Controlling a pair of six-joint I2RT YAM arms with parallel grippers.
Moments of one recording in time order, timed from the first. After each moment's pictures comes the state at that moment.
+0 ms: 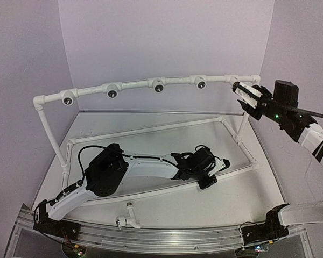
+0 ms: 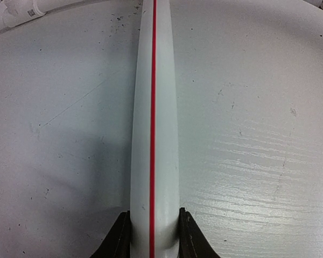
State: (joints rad) left arm -1.20 2.65 2.17 -0.27 0.08 0.14; right arm 0.29 1.12 1.12 -0.22 -0.02 -1.03
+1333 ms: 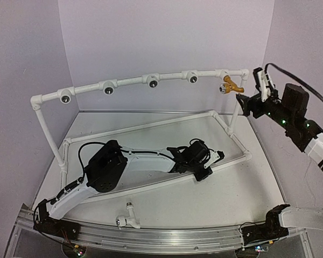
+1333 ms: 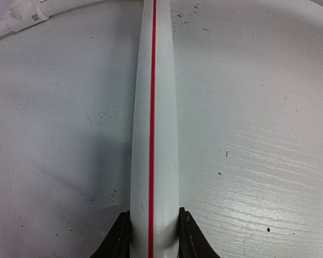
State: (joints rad) left arm -1.14 2.67 2.19 -0.26 0.06 0.16; right arm 0.31 1.00 1.05 -0.12 -0.03 -0.30
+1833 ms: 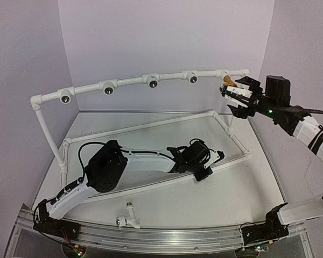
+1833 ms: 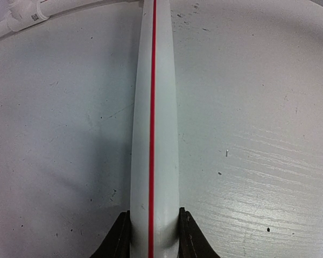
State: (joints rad) left arm -1.14 2.67 2.19 -0.26 0.06 0.16; right arm 0.35 1.21 1.21 -0.24 -0.05 -1.22
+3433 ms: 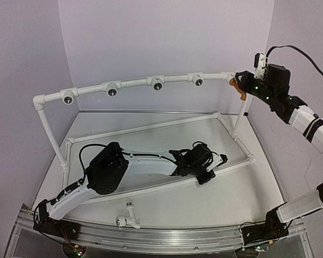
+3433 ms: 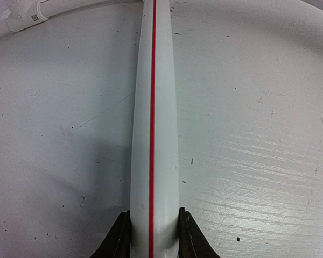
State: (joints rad) left arm -1.16 2.67 2.20 -0.25 0.07 0.16; right arm 0.29 1.33 1.34 -0.12 0.07 0.32
